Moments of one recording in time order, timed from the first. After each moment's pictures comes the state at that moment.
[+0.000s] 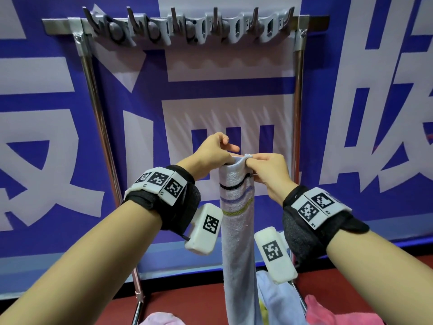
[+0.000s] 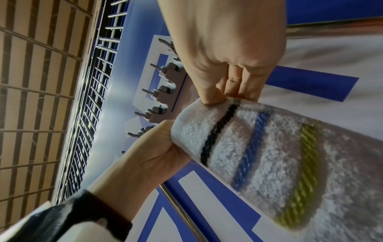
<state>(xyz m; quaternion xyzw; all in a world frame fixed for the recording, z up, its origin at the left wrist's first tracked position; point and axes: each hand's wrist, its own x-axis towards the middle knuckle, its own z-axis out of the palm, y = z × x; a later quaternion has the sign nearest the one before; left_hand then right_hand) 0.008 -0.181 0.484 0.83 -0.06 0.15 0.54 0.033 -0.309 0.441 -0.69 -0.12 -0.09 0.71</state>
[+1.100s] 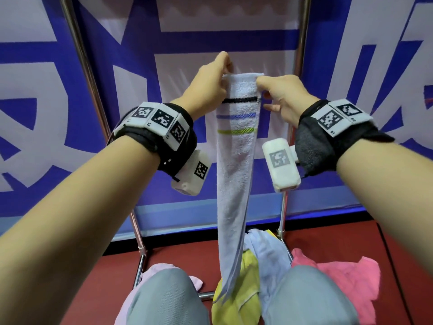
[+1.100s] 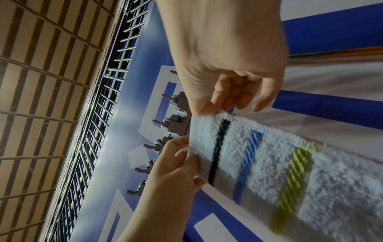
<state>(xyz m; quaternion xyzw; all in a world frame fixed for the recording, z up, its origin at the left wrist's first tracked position) -0.001 -0.179 0.514 0.90 -0.13 0.35 0.23 0.028 -0.329 0.506 -0.71 -0.12 -0.07 0.69</state>
